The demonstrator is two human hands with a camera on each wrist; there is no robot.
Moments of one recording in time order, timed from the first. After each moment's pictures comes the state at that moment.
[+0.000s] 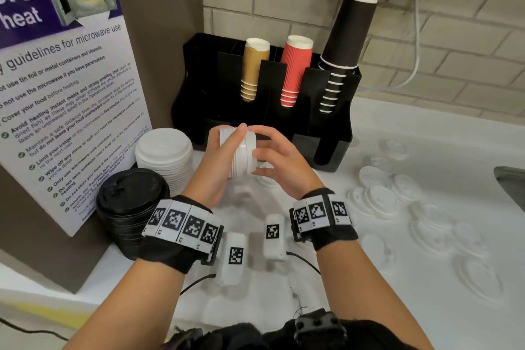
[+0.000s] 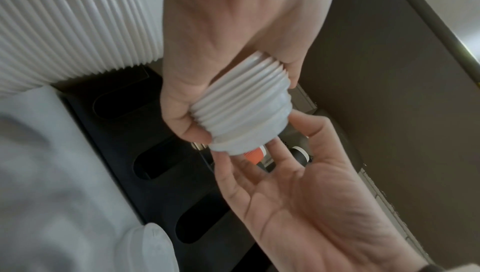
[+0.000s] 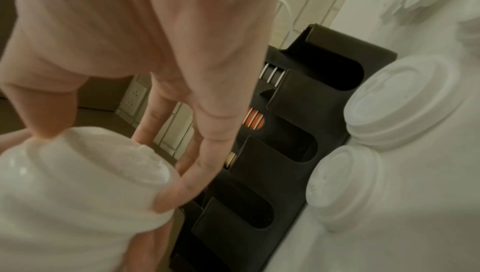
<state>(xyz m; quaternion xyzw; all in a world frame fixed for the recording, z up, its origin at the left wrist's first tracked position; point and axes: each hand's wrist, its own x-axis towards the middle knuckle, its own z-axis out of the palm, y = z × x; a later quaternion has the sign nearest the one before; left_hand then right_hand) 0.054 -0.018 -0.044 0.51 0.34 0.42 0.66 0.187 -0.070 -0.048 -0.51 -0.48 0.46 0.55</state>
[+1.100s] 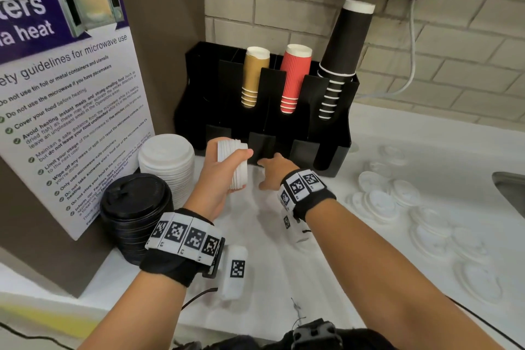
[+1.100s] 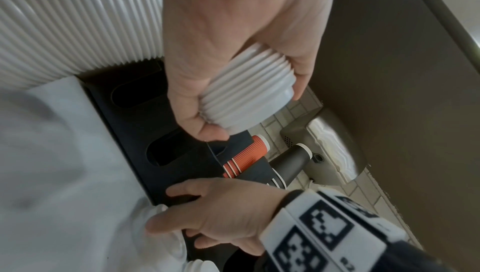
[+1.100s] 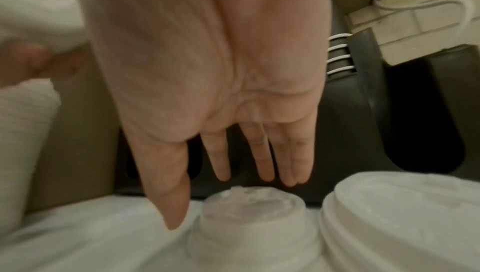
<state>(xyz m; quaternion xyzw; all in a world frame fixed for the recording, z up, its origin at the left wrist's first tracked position) 0.051 -0.022 -0.058 0.51 0.36 0.43 0.65 0.204 -0.017 -0.068 -0.79 -0.57 0.18 -0.10</state>
